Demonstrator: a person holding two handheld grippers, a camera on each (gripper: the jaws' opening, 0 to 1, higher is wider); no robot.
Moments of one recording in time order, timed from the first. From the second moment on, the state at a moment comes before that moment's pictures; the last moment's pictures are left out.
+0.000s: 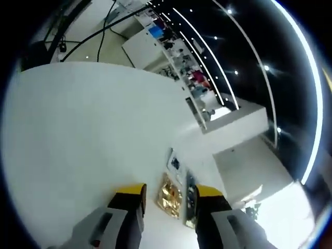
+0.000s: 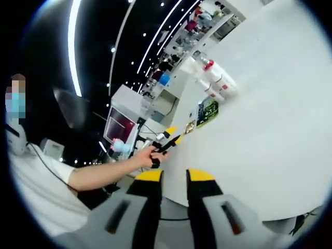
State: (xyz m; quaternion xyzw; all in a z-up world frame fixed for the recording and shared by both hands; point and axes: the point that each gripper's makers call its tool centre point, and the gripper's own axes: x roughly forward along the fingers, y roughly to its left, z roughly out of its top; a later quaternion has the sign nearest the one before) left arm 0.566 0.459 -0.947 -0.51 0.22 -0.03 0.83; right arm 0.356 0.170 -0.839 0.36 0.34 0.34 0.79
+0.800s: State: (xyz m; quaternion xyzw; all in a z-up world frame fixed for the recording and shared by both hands) left arm 0.465 0.422 -0.834 -0.38 0.16 -0.17 0.89; right arm 0.365 0.174 -0.825 0.37 0.31 0.37 0.80
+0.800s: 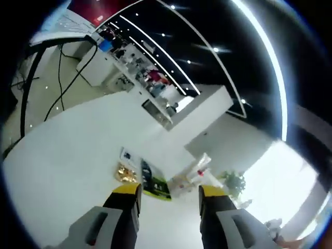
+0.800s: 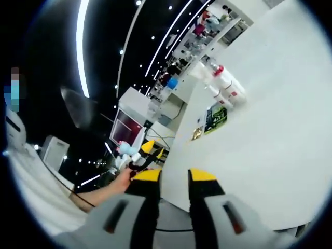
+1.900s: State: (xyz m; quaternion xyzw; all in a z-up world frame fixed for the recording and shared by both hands) left arm 0.406 0.361 -0.837 -0.11 0.16 -0.24 0.95; right arm 0.389 0.125 -0.817 0.16 0.21 0.29 0.92
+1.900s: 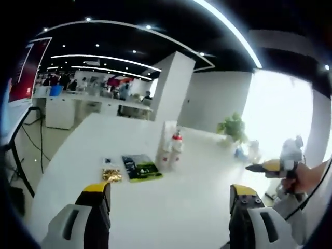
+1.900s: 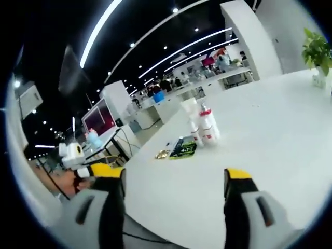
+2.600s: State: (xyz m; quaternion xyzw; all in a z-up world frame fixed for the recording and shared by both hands) left arm 0.392 0.372 -0.818 -0.03 0.15 -0.22 0.96; right arm 0.390 0.155 -0.821 0.11 0.19 0.30 0.93
